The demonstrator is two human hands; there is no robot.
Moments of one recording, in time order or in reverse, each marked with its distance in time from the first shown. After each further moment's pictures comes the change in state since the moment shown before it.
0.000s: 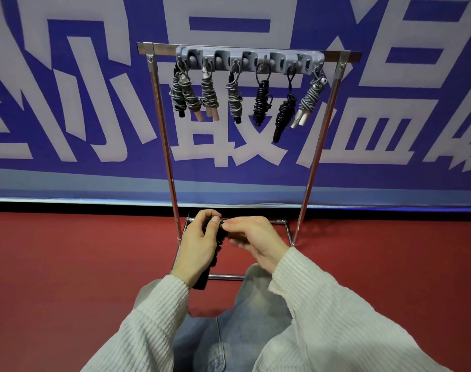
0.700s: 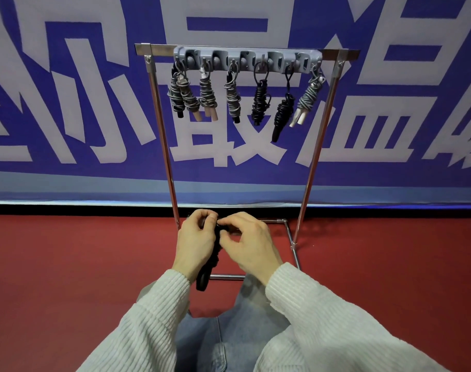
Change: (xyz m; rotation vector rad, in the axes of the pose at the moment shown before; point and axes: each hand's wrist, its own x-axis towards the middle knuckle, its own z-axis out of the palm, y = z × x) left_hand 0.003 0.013 0.000 0.031 0.098 -0.090; right_hand -0.003 0.026 0.002 -0.819 0.190 -0.749
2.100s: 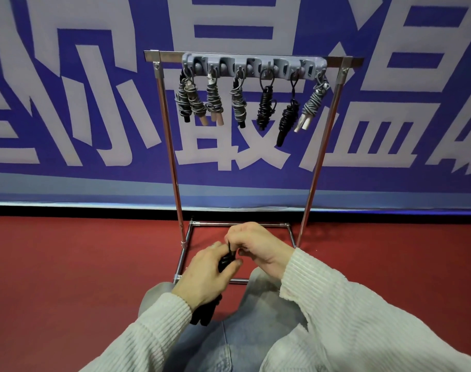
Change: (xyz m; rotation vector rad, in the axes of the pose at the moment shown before) left_hand -0.019 -0.047 -0.014 0.558 -0.383 0.389; right_hand 0.015 -0.028 -0.016 0.556 -0.487 0.557
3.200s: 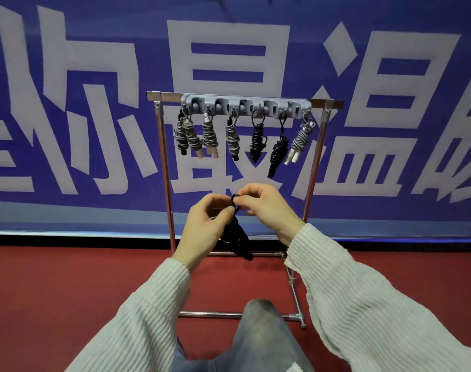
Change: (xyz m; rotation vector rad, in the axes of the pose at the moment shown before) left_hand 0.080 0.077 -0.077 -0.571 0.364 -0.001; right_hand 0.009 -0.099 -0.061 -0.195 0.304 -0.344
